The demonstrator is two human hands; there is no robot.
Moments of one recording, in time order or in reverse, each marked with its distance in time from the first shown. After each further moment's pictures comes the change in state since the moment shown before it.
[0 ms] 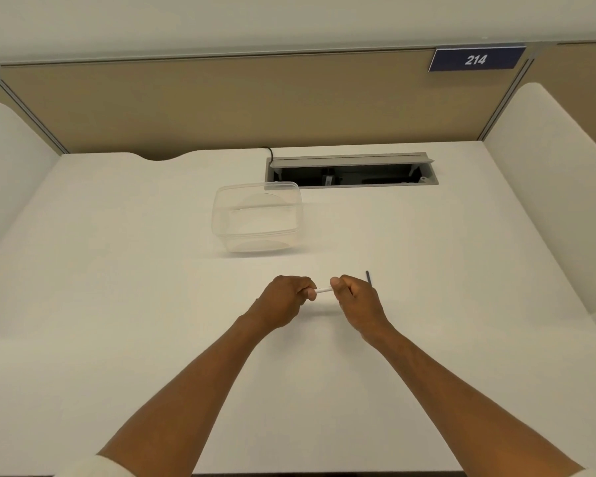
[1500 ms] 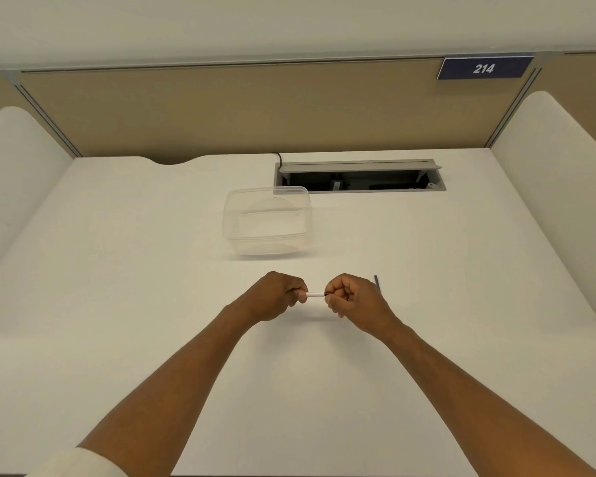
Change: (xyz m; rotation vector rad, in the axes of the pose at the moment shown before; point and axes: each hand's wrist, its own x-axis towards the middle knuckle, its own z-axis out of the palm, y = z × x) left_hand -0.006 -0.013 -0.042 0.058 -0.149 -0.081; right_hand 0.002 -0.017 -0.005 0.155 -0.218 -0.067
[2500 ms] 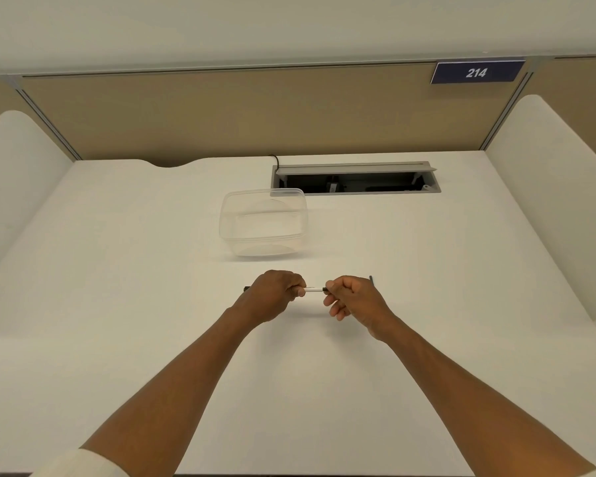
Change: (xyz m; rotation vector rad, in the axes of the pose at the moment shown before) left_hand -0.006 0.018 0.003 0.103 0.132 0.055; right_hand 0.000 -0.003 -0.006 0.243 -0.009 0.185
